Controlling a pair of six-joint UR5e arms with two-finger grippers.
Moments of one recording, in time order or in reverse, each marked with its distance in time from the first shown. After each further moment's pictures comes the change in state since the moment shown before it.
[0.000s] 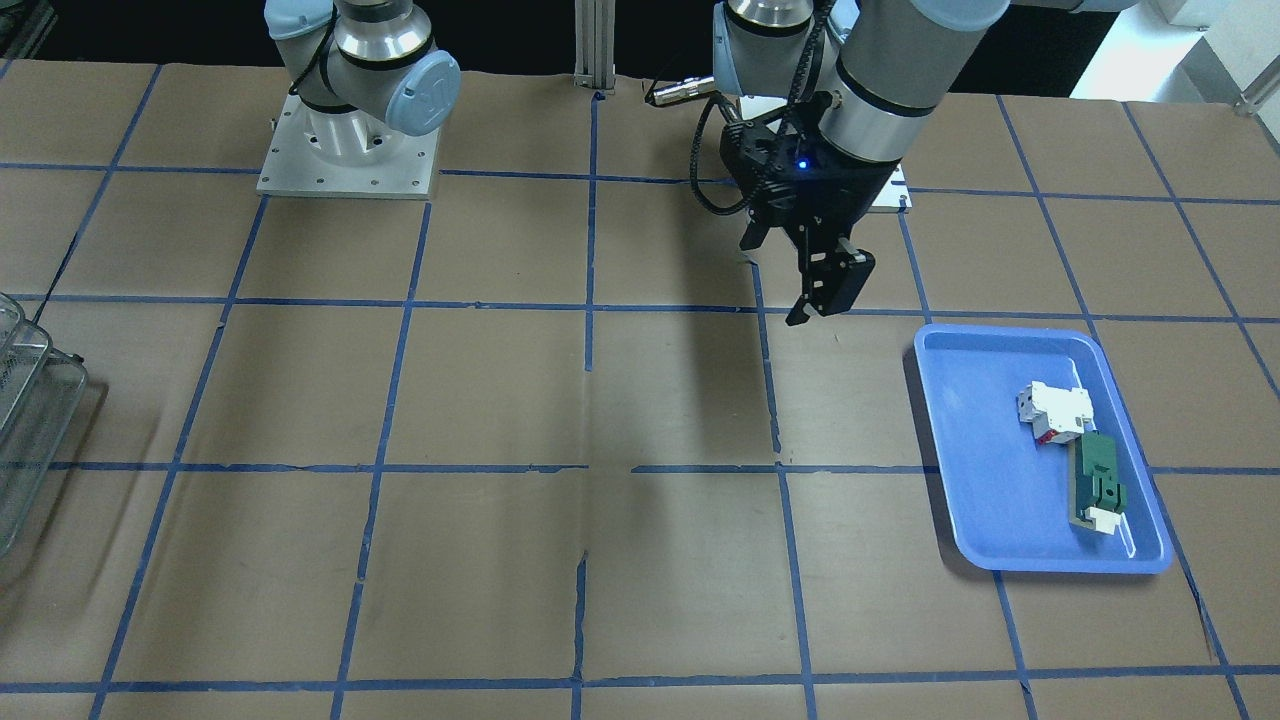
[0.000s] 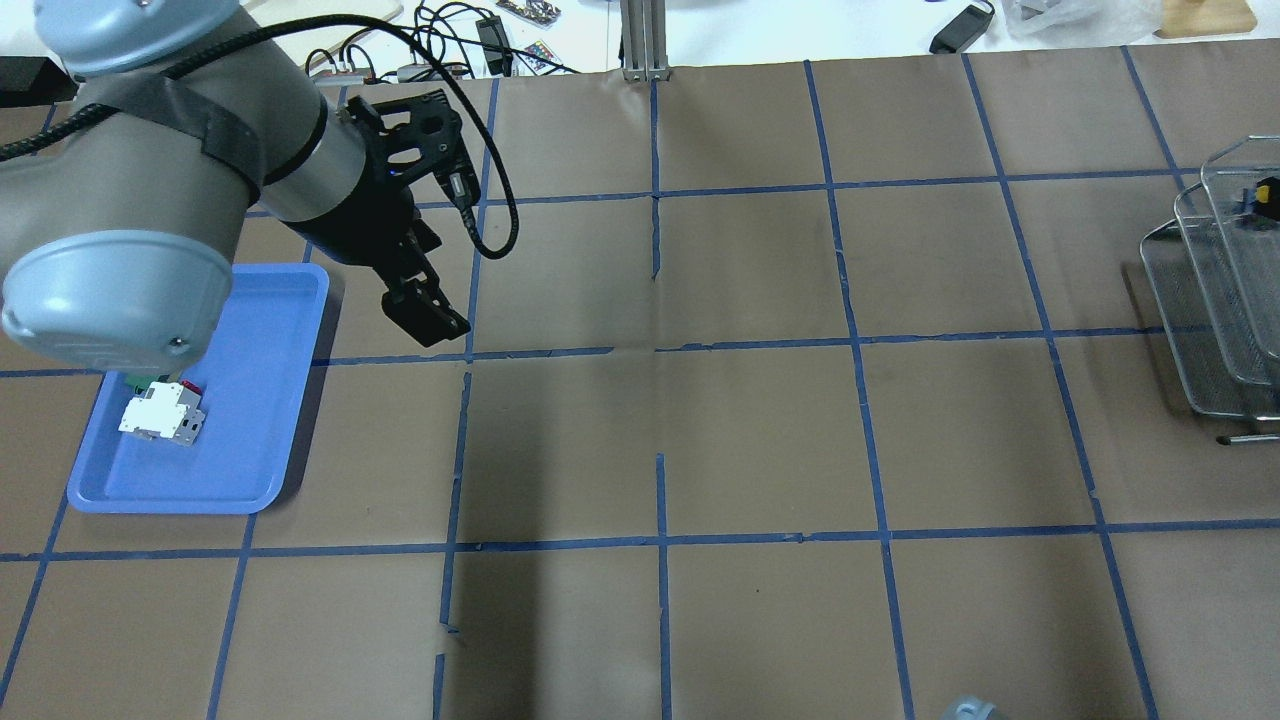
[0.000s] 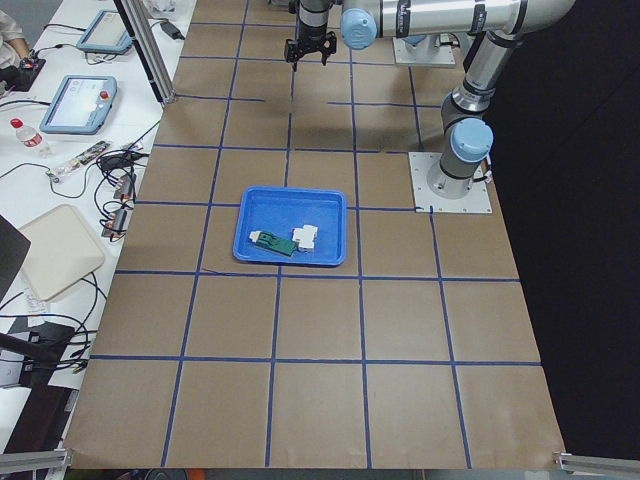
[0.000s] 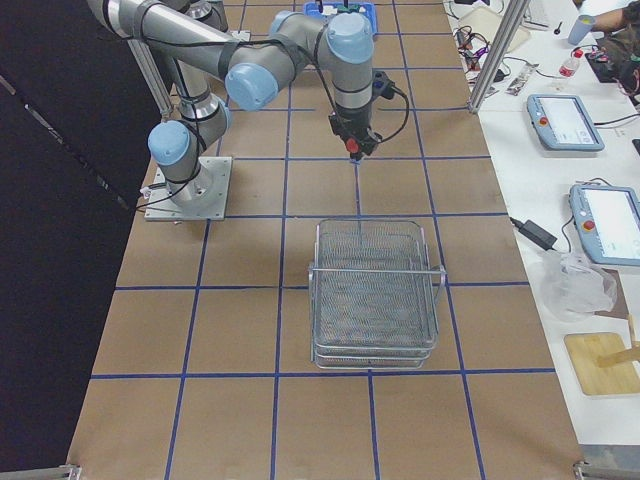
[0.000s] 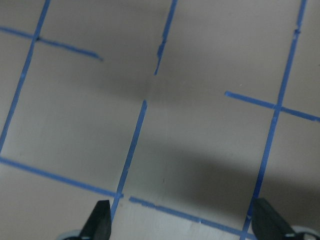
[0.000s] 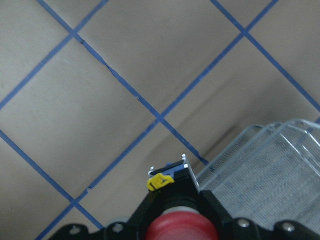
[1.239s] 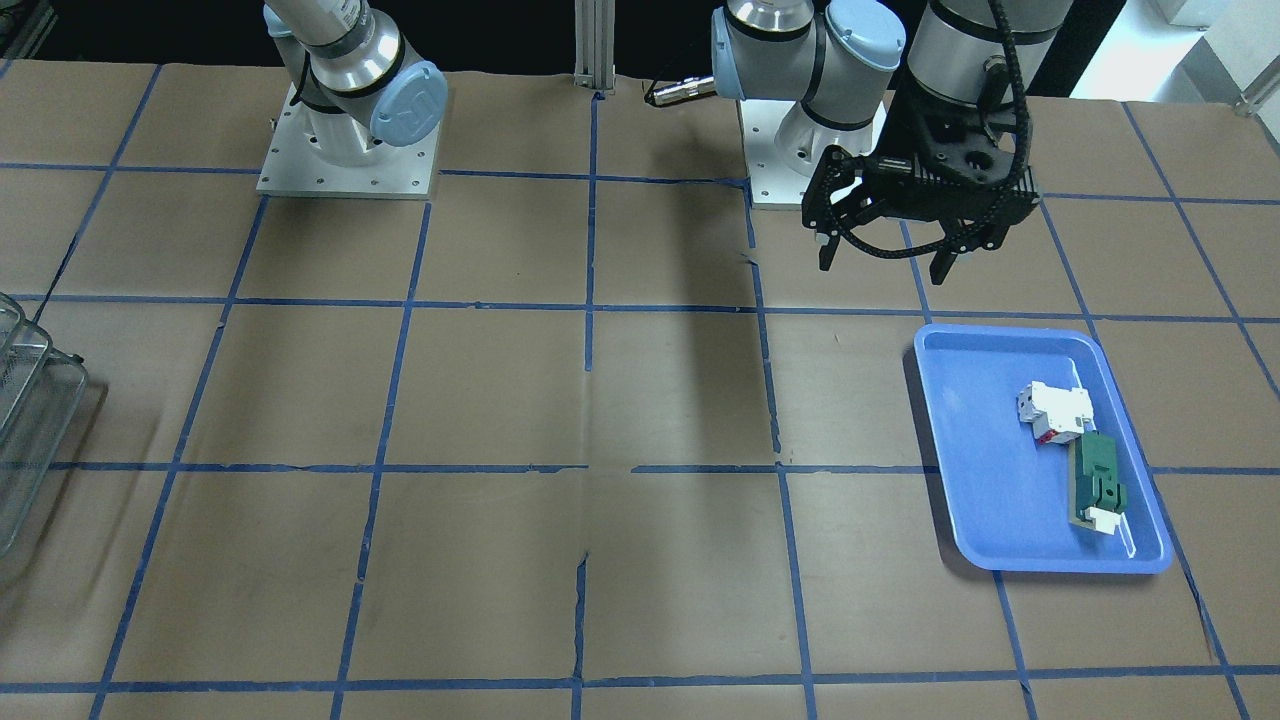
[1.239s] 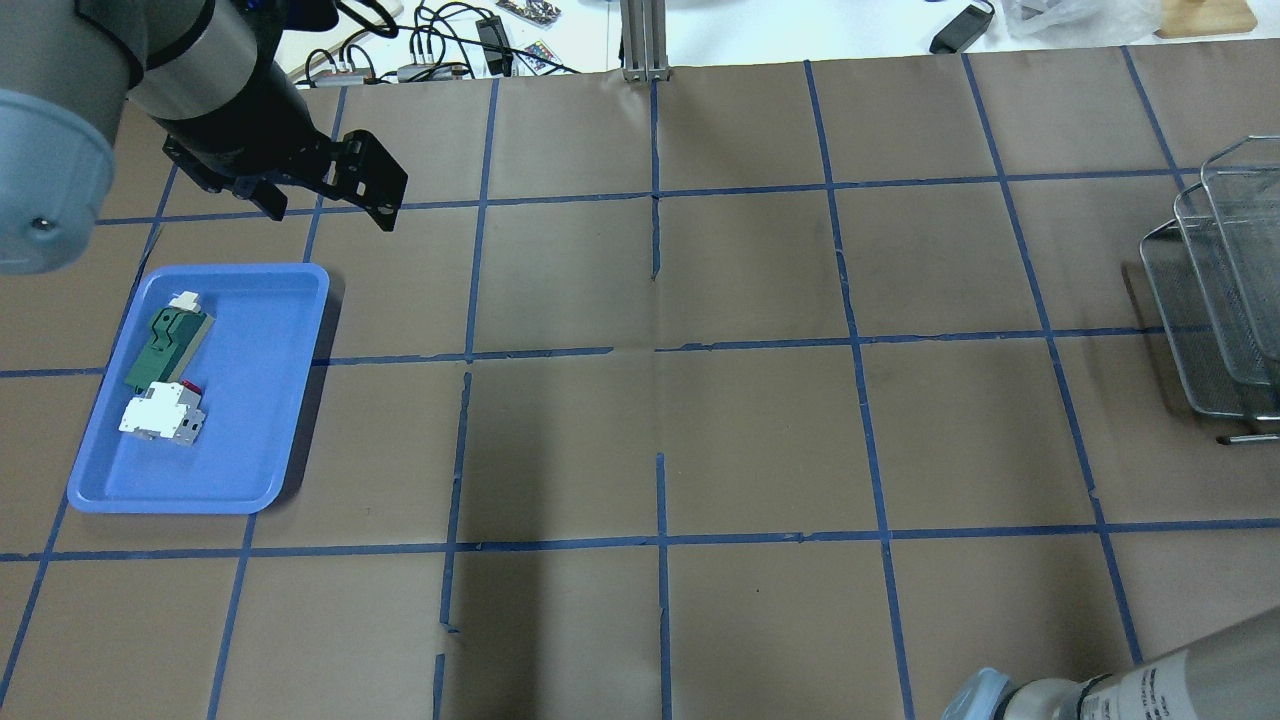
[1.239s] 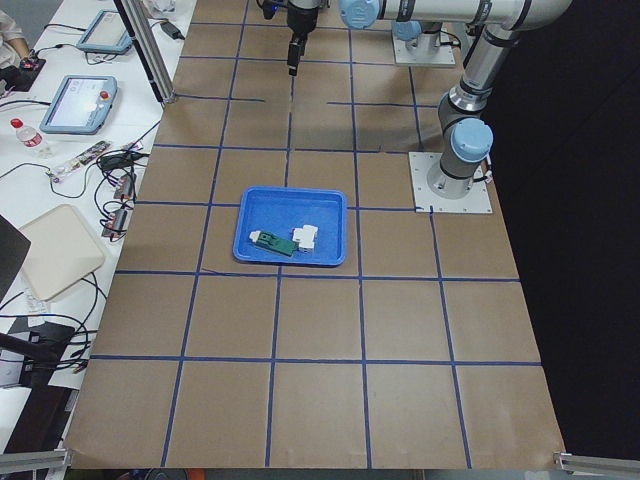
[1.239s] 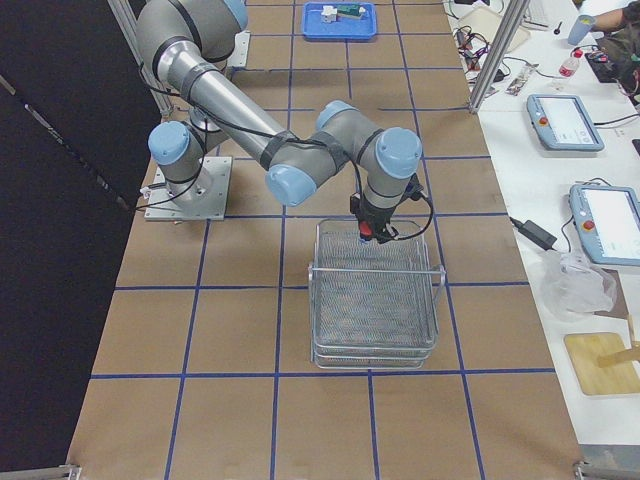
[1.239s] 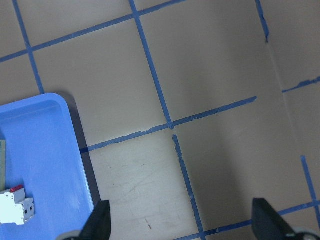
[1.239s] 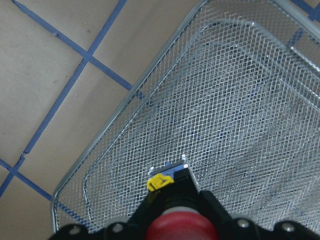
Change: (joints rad) left arm 0.032 -0.025 0.188 -0.110 0.162 -1.039; right arm -0.113 0.270 -0.140 0.000 -0.066 0.003
